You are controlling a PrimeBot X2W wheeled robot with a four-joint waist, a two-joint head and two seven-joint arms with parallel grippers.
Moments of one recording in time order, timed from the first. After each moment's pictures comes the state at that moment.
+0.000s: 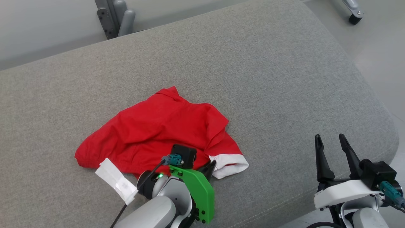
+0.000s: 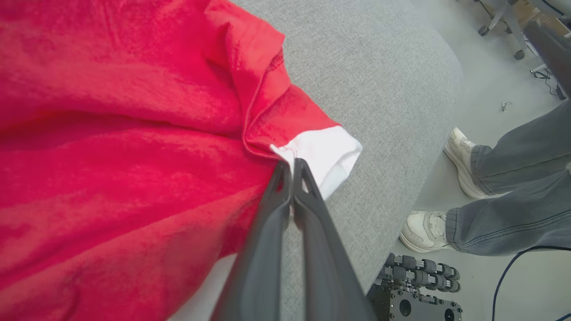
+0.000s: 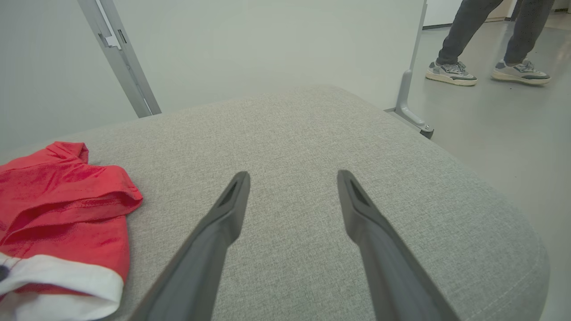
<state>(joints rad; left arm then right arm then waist) -0.48 0.23 -1.02 0.26 -0.88 0.22 0.16 -0.04 -0.05 -0.06 0.17 0.17 0.13 -0.26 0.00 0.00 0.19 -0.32</state>
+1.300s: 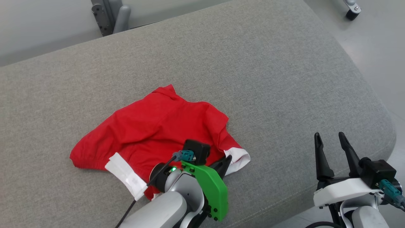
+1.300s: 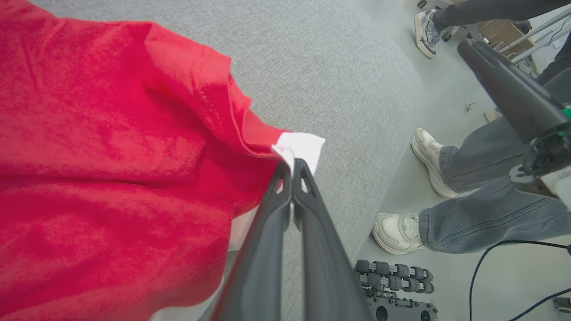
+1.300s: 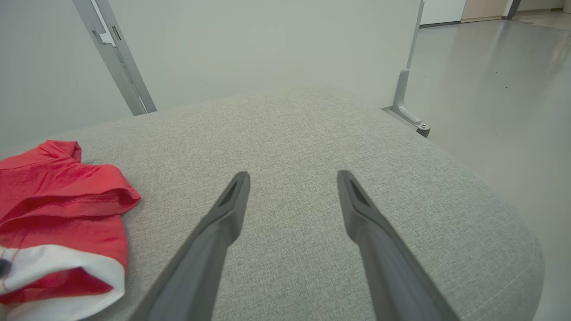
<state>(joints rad) -0.50 0.20 -1.04 0.24 -0.89 0.21 0.14 -0.04 -0.05 -0.06 0.17 0.17 0.13 -0.26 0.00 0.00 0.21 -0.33</state>
